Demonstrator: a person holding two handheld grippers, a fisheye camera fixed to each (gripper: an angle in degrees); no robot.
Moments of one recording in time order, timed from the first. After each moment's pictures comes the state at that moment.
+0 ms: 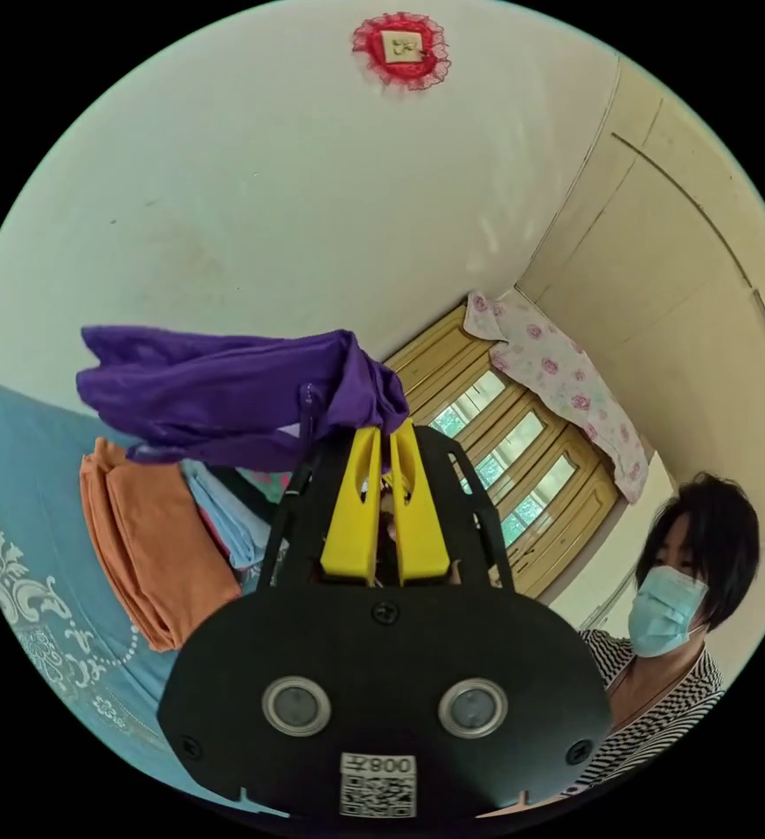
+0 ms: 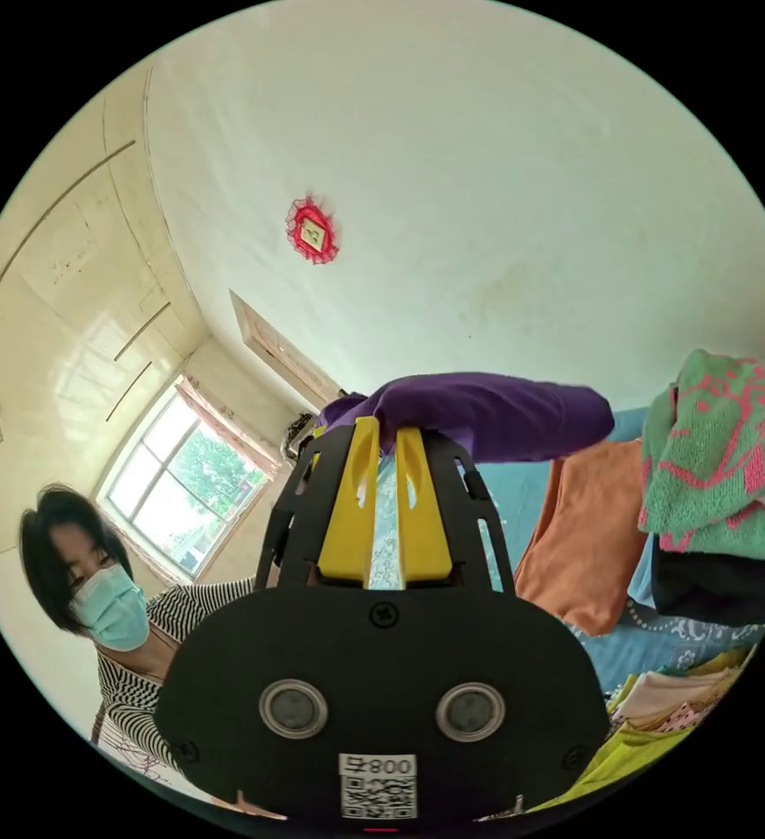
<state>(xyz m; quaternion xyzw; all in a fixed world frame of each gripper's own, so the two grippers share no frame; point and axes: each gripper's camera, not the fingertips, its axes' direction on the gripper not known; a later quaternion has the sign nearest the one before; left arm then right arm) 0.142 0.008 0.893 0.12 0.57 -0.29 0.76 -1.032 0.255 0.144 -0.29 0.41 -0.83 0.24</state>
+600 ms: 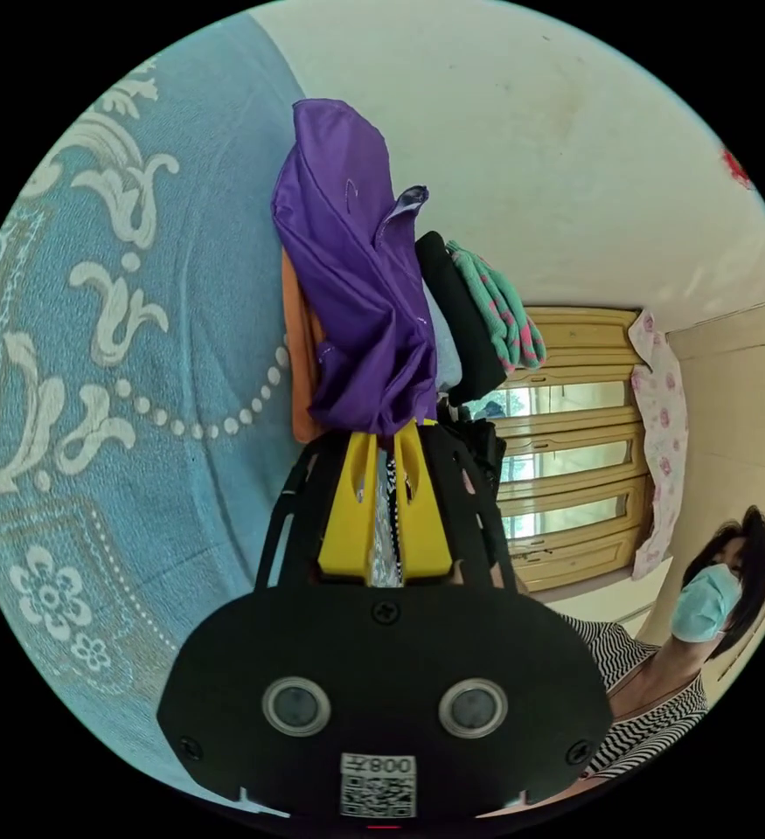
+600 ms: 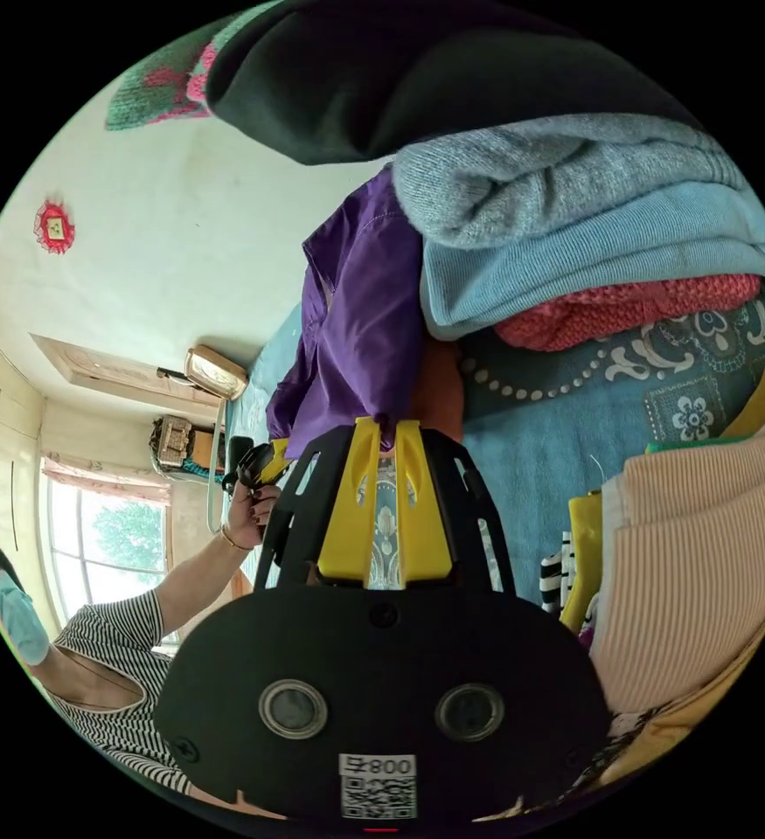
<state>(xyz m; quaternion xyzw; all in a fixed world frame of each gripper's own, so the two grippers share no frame) 0.256 0.188 1.143 -0.18 0.56 -0.41 0.70 -1.089 -0.027 0.117 -0.03 0.59 -0.75 0.29</state>
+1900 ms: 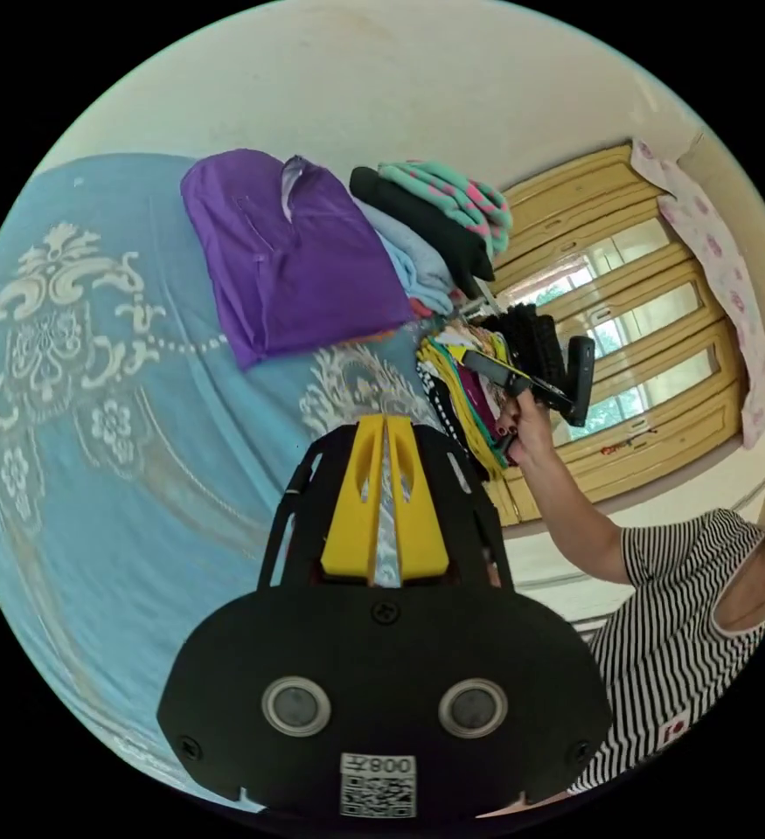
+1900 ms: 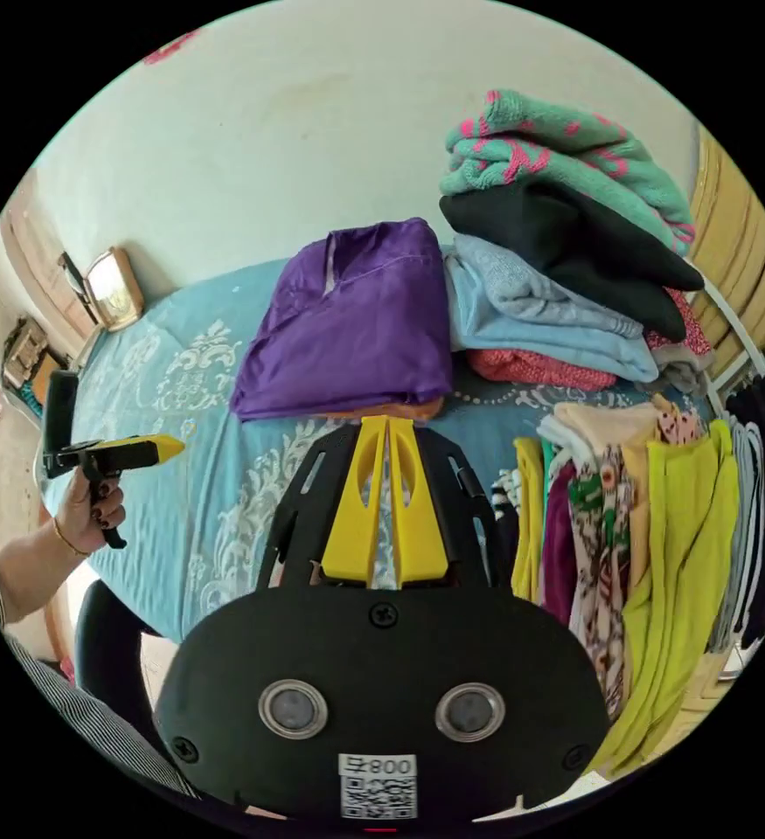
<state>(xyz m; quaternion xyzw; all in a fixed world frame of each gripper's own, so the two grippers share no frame) 0.364 0.228 1.017 -0.21 0.47 -0.20 0.84 -0.824 0.106 0.053 0.15 0.58 -0.80 -0.02</state>
